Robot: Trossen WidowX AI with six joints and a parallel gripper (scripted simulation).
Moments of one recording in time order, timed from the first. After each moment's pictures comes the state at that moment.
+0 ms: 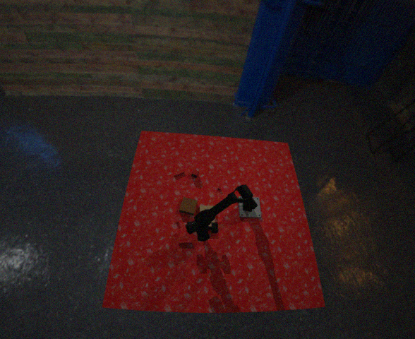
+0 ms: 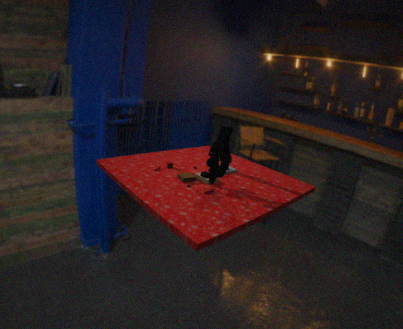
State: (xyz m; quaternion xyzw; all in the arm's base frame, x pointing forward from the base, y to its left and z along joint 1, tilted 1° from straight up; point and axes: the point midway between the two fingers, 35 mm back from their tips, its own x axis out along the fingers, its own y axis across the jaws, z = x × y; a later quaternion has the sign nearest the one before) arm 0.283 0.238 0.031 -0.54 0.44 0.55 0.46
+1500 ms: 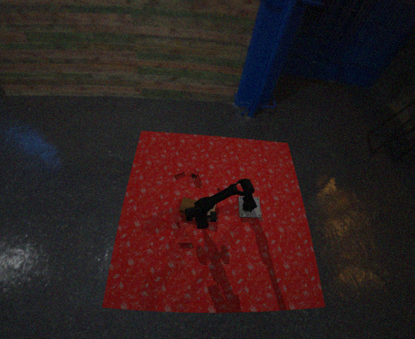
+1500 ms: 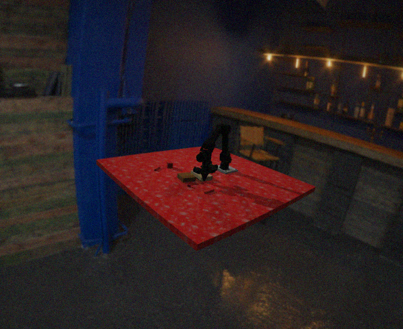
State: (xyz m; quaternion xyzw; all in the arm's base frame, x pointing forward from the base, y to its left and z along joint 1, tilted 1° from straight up) arm 0.304 0.171 0.034 -0.54 0.43 0.55 0.46
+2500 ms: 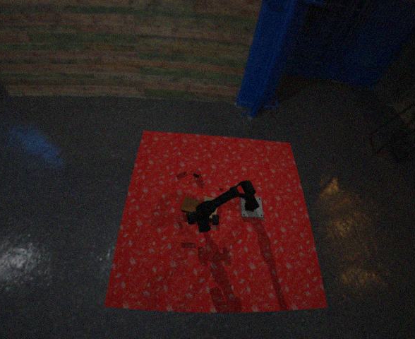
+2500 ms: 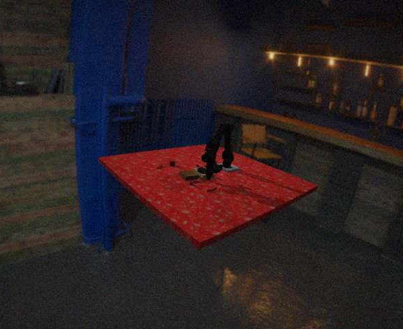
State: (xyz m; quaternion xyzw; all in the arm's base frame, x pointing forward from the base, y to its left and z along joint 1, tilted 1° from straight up) arm 0.300 0.192 0.032 -0.54 0.44 0.55 0.46
